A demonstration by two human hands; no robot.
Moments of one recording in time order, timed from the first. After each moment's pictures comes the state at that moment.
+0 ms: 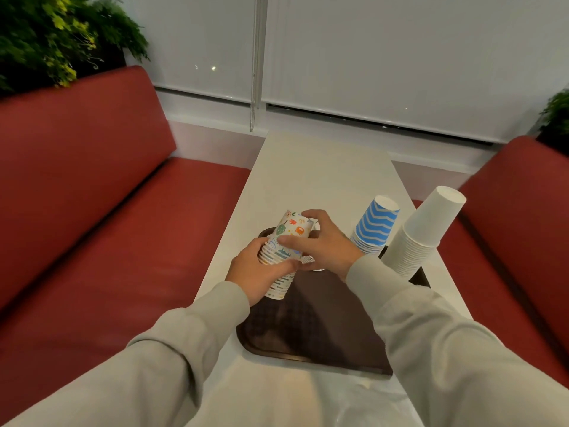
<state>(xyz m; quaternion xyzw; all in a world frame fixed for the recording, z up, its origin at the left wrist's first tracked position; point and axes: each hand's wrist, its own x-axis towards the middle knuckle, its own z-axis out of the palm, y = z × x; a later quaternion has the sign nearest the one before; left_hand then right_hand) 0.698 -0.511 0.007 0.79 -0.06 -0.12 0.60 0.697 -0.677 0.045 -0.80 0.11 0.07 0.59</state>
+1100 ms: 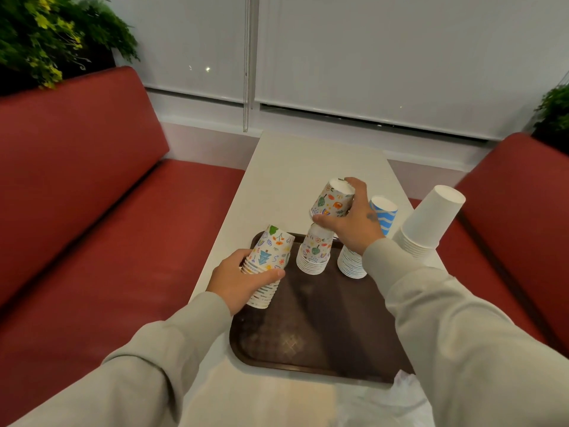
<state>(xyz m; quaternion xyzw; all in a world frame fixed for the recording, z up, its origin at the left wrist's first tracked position) 0.711 -0.498 -0.012 0.82 -0.05 -0.13 0.55 0.718 -0.730 0.059 -0.86 0.12 -0.16 0.48</state>
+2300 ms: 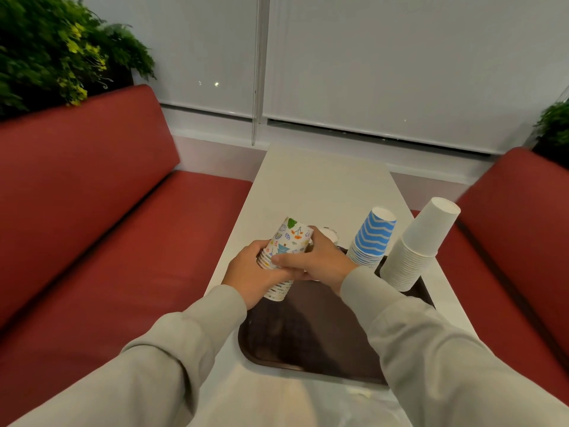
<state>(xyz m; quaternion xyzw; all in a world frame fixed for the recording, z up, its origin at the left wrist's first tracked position) 0.701 -0.501 0.020 0.79 -0.10 -0.11 0.60 0.694 -0.666 0.045 -0.80 0.10 0.07 0.59</state>
